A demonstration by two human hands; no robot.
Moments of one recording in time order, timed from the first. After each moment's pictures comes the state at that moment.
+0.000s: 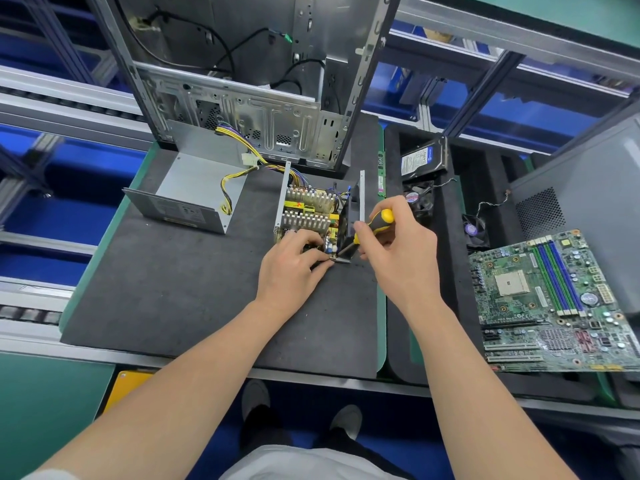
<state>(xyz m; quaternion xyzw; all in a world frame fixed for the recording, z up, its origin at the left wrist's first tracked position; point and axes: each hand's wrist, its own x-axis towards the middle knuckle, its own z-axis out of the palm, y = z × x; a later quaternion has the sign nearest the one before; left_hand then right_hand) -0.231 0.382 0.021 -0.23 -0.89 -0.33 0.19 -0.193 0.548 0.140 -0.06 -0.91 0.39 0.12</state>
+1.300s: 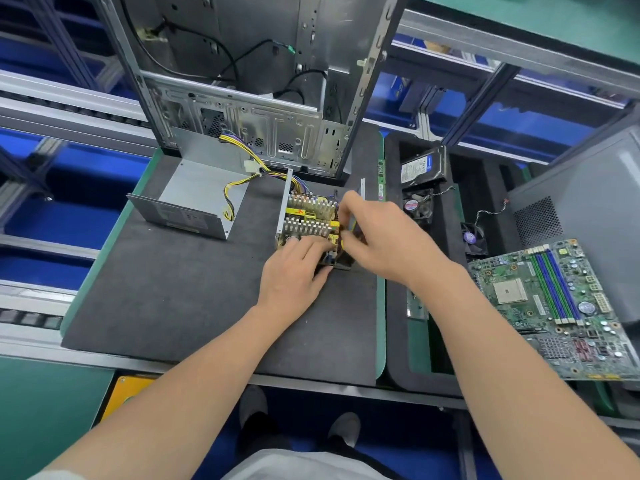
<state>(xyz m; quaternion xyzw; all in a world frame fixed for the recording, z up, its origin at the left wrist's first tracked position) -0.238 0.385 0.008 -0.25 -0.90 -0.28 0.22 -0.237 0.549 0.171 0.14 -0.98 0.15 -0.07</state>
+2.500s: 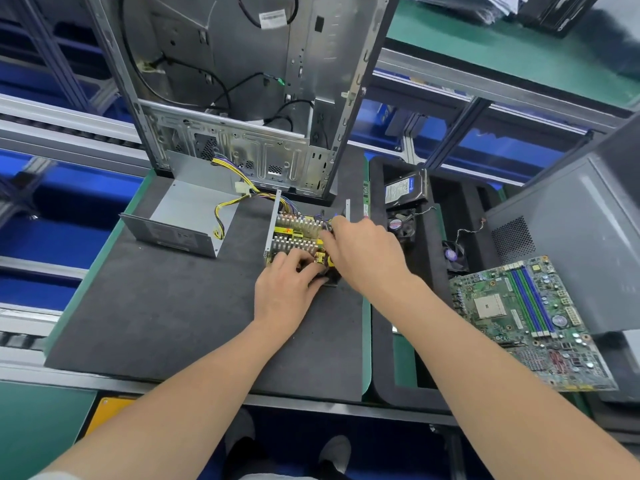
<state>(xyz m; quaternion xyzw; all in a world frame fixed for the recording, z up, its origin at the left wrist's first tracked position) -0.237 0.399 0.016 -0.18 -0.93 -0.24 0.21 -0.237 0.527 0.165 0.03 -1.00 -0.04 0.01</state>
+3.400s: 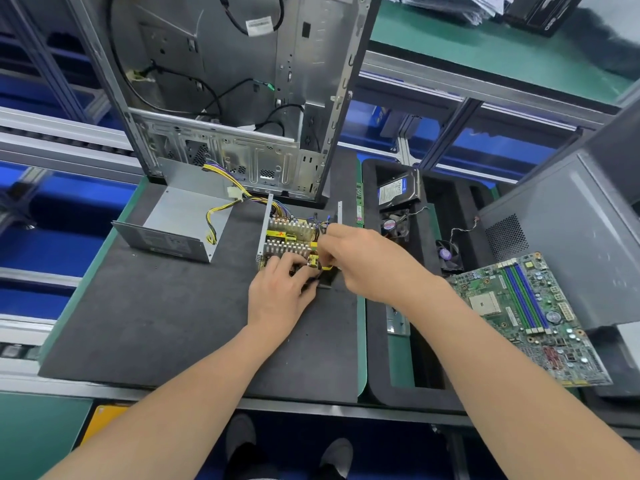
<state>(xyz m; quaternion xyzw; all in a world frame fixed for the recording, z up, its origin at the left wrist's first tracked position) -0.237 0.399 0.012 -0.19 -0.92 -0.23 0.24 -0.228 0.553 0.195 0.23 -0.97 0.00 -0.12</state>
